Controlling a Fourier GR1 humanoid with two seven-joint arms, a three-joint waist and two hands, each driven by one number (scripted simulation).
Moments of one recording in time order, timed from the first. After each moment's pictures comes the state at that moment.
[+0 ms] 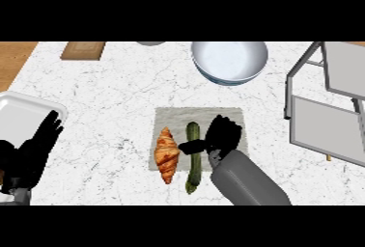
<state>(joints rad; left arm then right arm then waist) 0.02 0.45 -0.03 -1.40 0.26 0.10 0.05 -0.55 -0.02 0.61 -1.08 0.84 -0.01 1.24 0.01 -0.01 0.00</state>
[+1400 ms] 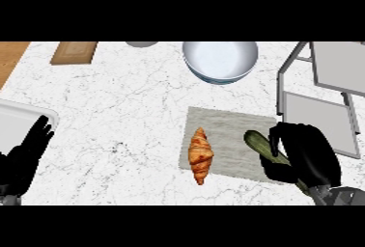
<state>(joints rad) 0.06 0.45 0.03 -1.42 0.25 0.07 0.05 -0.20 -0.61 0.52 -1.82 0.73 0.04 0.67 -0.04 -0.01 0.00</state>
